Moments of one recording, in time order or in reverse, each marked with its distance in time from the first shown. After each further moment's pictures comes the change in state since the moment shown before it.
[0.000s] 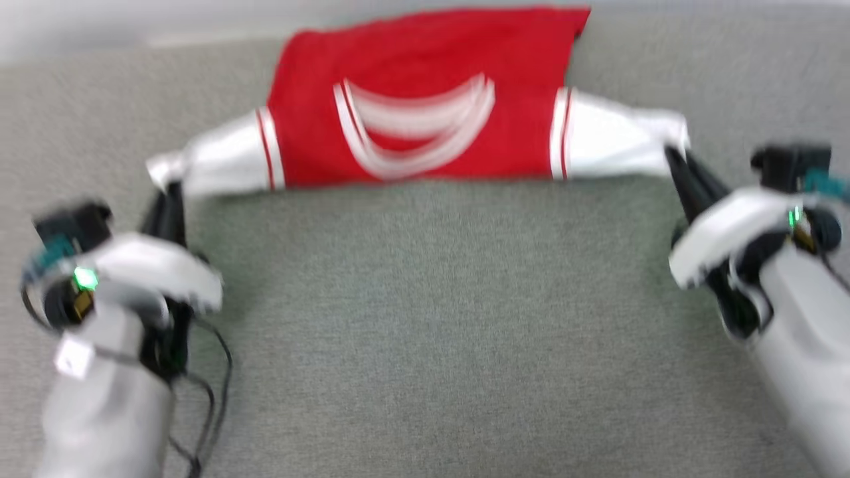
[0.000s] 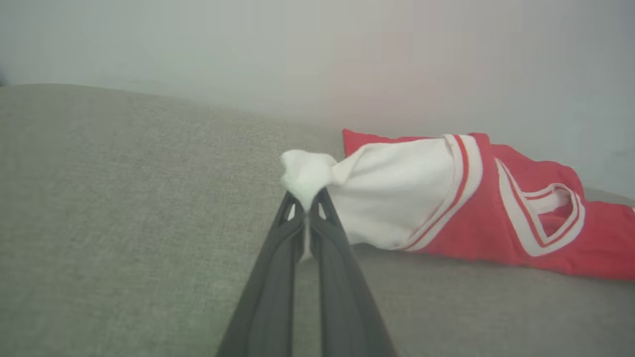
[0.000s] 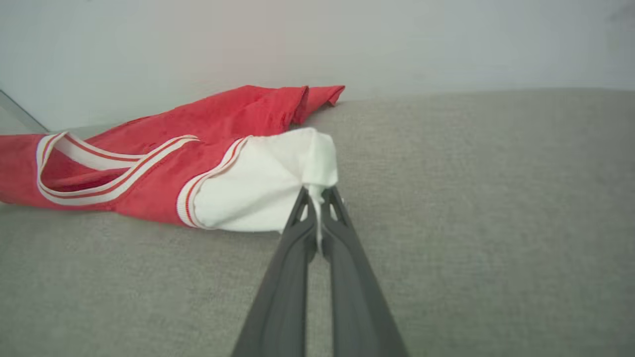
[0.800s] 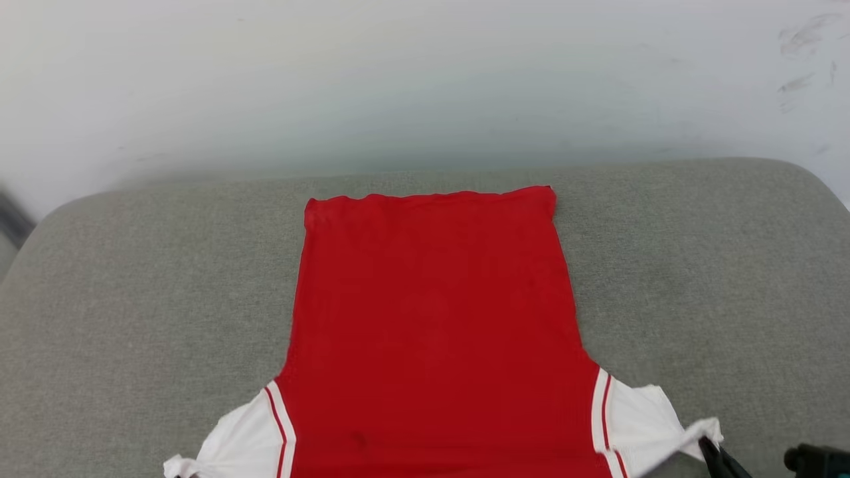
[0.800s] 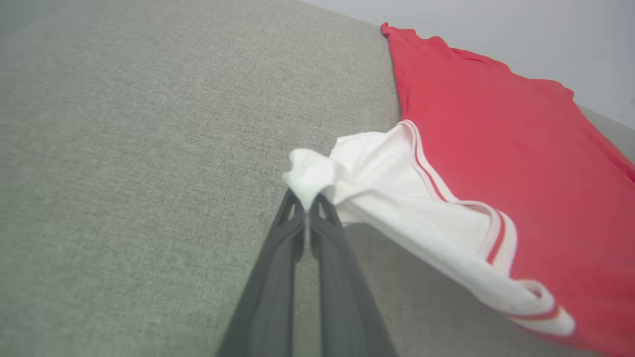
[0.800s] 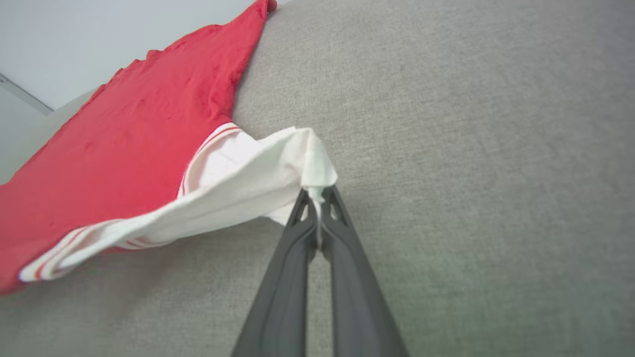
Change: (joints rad) left arm 0.872 -0.024 0.091 -0.490 0.012 0.162 0.074; right arm 0.868 0.003 -0.329 -0.419 -0.066 0.000 0.087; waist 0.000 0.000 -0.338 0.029
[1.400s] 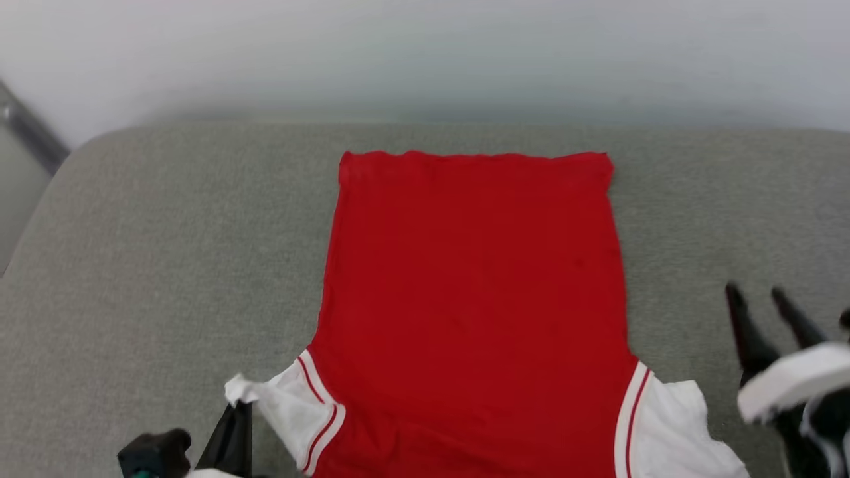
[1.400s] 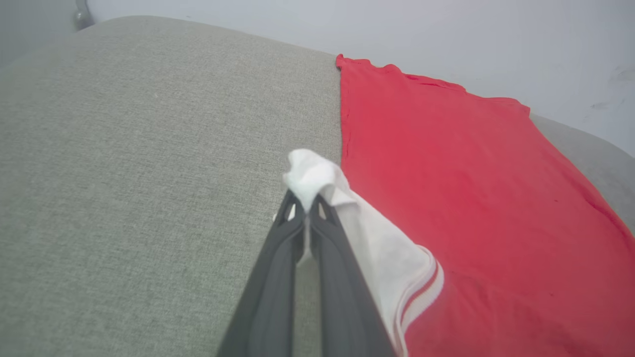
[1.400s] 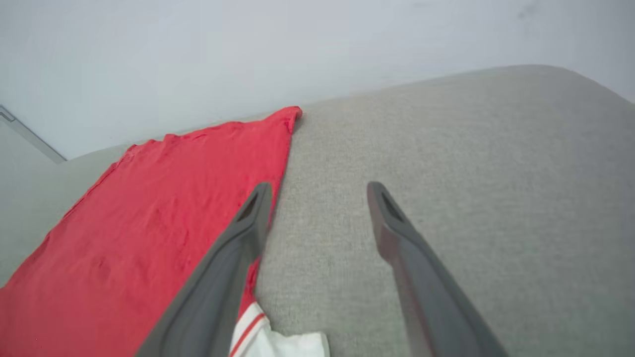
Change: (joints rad) left arm -0.051 -0.033 -0.112 -0.204 0.089 0.043 0.026; right arm -0.111 0.112 -0.253 -0.262 -0.201 -0.001 0.181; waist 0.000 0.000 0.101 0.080
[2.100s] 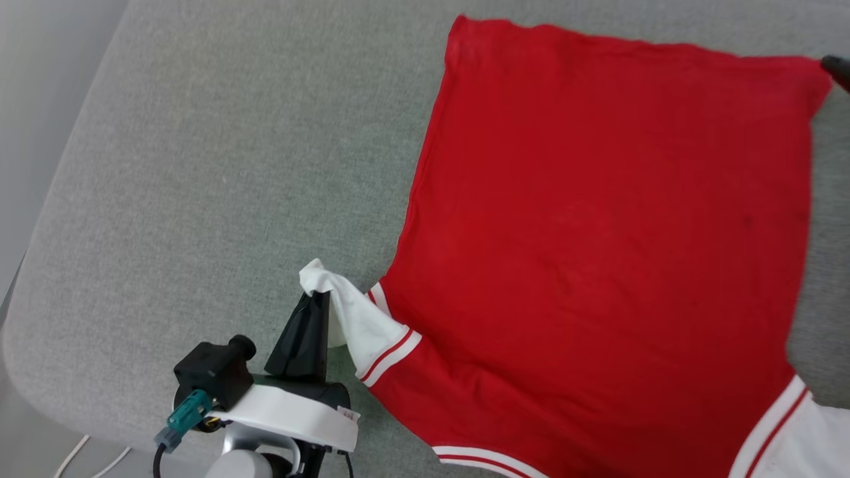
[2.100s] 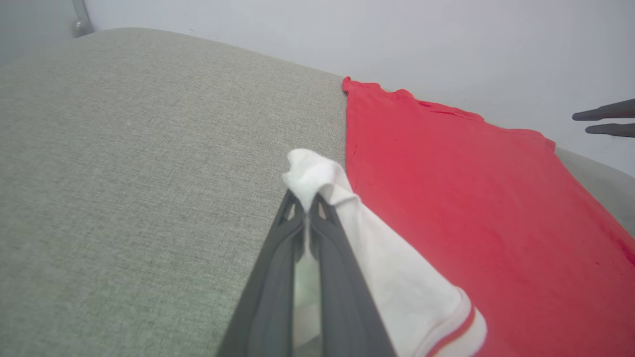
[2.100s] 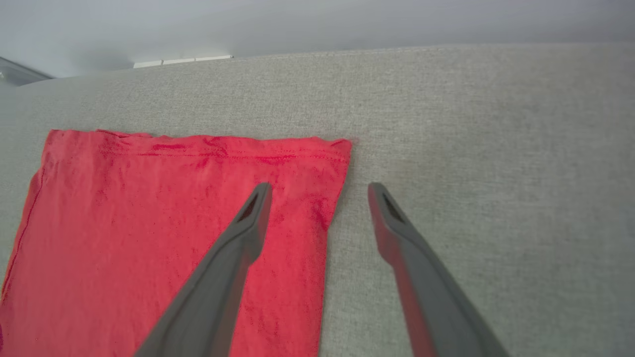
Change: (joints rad) left arm -0.252 -0.102 -0.105 -0.032 0.043 -0.072 -0.076; right arm -0.974 -0.172 -0.051 0.599 -0.072 0.000 0.680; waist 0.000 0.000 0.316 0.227
